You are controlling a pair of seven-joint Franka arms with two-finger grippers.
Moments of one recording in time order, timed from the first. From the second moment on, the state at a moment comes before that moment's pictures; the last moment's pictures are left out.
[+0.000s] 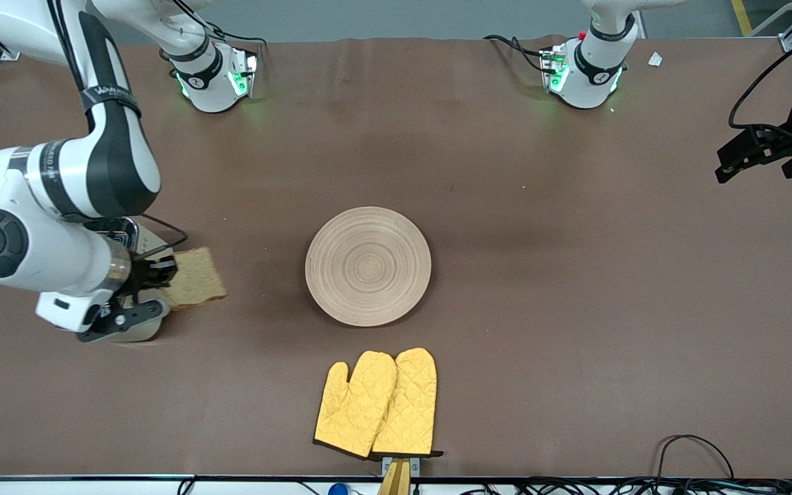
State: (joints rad) left arm 0.06 -0.01 -0.13 -1.51 0.03 1.54 -0.12; right arm 0.20 0.48 -0.07 -1.30 -0.10 1.64 -0.22
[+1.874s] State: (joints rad) left arm 0.06 -0.01 -0.13 -1.50 0.01 1.51 -0.11; right arm 0.24 0.43 -0.17 -1.46 -0.47 1.66 -0.10
